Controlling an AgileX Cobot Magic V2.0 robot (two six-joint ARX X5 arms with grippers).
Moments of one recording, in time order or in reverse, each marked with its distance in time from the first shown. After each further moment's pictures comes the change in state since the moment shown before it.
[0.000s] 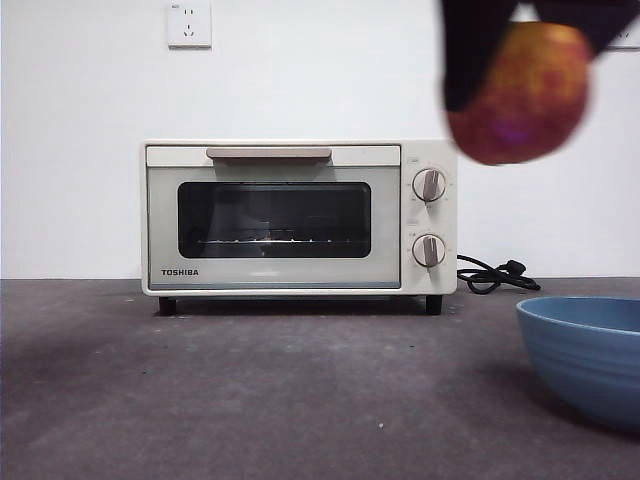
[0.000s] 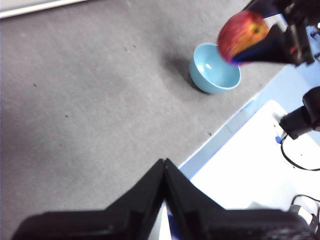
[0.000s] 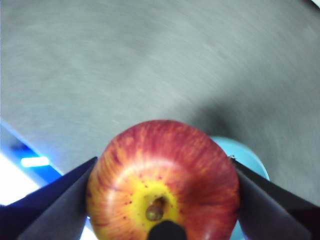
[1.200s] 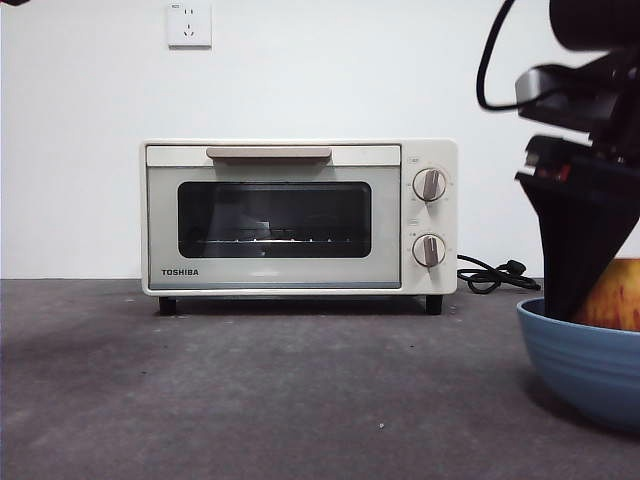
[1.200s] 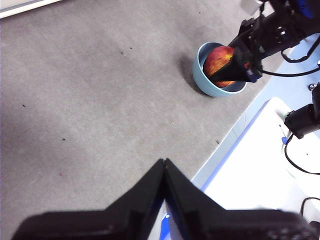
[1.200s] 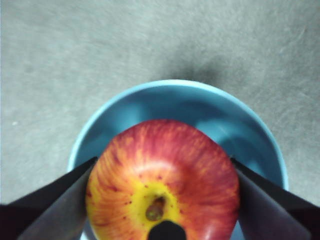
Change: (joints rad) left arm -0.092 0.225 0.000 0.200 -0.011 0.000; right arm -0.340 0.038 -0.408 0.333 -0.182 0.085
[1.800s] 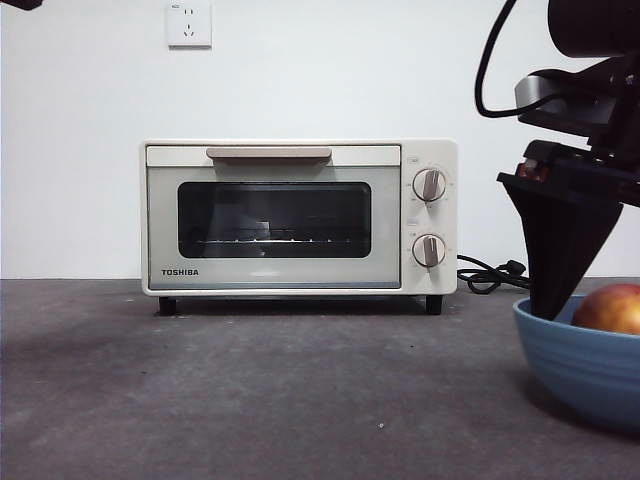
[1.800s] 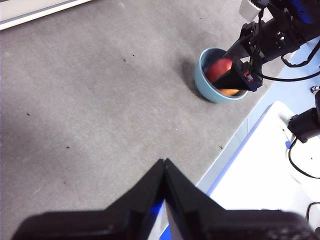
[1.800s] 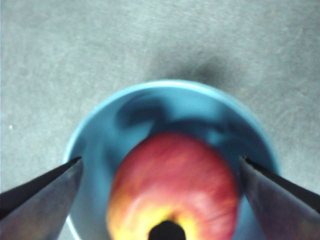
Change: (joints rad) left arm 0.000 0.010 0.000 0.032 0.000 0.000; right arm 0.000 0.004 0.002 -0.002 0.001 0.005
